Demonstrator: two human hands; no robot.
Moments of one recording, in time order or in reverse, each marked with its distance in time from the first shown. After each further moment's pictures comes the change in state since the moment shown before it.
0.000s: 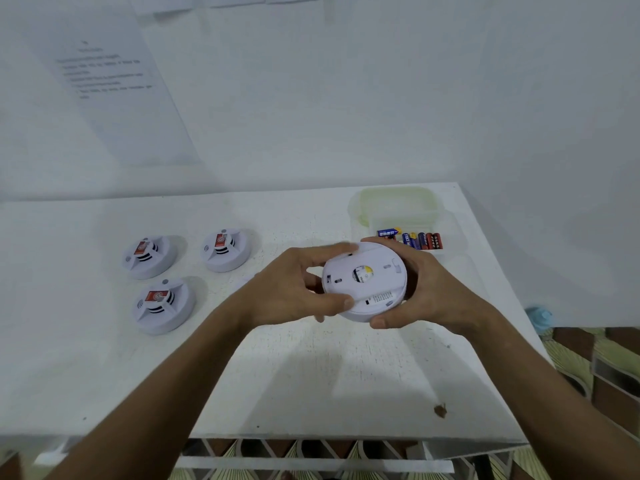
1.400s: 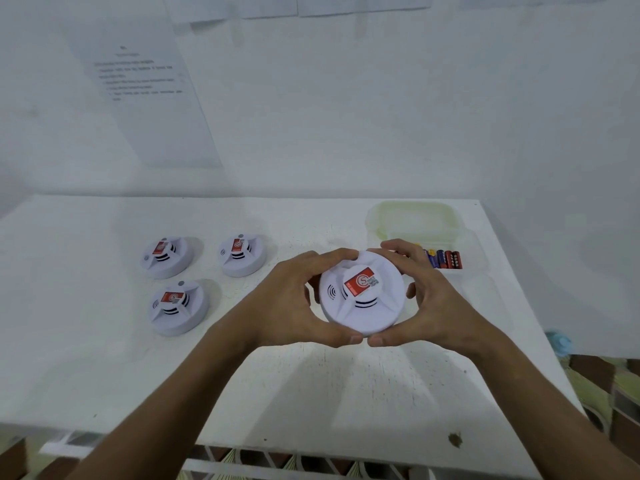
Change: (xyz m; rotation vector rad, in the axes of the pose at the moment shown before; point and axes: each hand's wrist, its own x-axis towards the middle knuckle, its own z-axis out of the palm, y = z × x) left_hand -0.008 -0.020 -0.012 0.393 0.165 0.189; right_hand 0.016 0.006 0.012 -0.346 0.082 -0.031
